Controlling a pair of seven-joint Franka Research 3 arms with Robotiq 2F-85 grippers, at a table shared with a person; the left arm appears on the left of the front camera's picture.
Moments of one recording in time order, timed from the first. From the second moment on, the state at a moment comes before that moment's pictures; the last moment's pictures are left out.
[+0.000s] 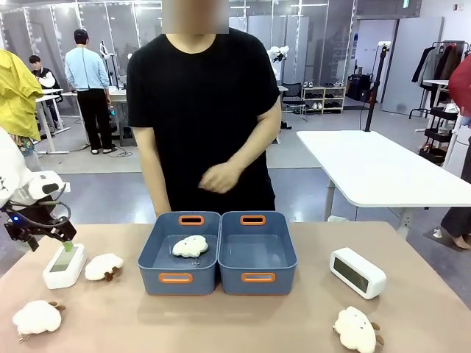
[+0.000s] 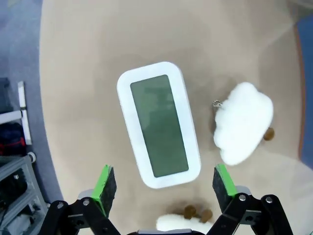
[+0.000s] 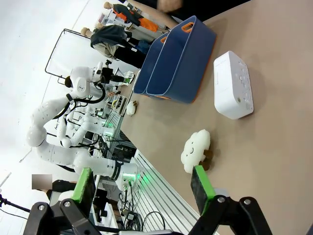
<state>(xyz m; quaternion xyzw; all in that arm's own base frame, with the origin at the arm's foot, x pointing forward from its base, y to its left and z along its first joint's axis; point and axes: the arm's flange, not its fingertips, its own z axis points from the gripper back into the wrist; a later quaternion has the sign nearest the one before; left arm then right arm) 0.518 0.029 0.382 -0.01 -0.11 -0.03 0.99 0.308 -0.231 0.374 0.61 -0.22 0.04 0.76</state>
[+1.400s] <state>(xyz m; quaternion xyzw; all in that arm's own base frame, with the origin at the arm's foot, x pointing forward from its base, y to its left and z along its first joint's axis) 0.532 0.020 0.314 0.00 -0.12 0.06 0.99 0.308 -0.231 0.374 0.61 -0.22 0.04 0.76</state>
